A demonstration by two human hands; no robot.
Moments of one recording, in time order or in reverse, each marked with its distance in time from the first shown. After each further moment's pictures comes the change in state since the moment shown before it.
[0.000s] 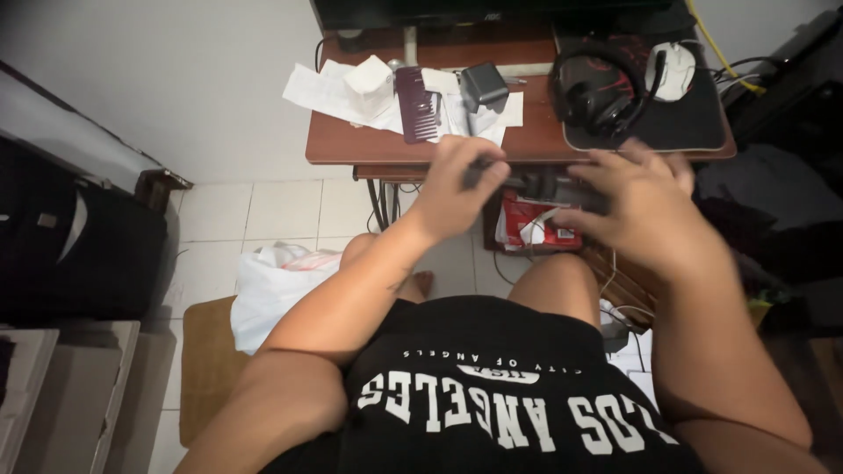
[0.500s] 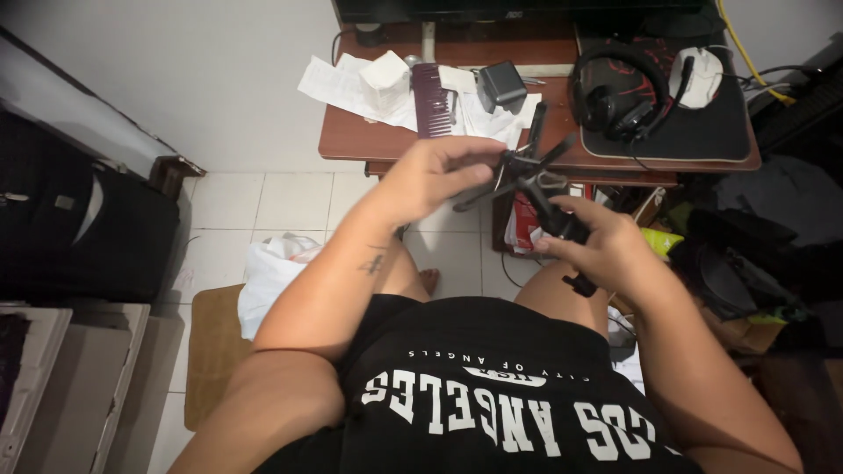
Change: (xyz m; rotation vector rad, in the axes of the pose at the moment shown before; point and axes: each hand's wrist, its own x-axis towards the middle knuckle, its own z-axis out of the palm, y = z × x) left_hand 0.029 0.003 -0.059 -0.793 -0.446 -0.456; right_hand -0.008 -0.034 0.040 0.085 -0.226 0.530
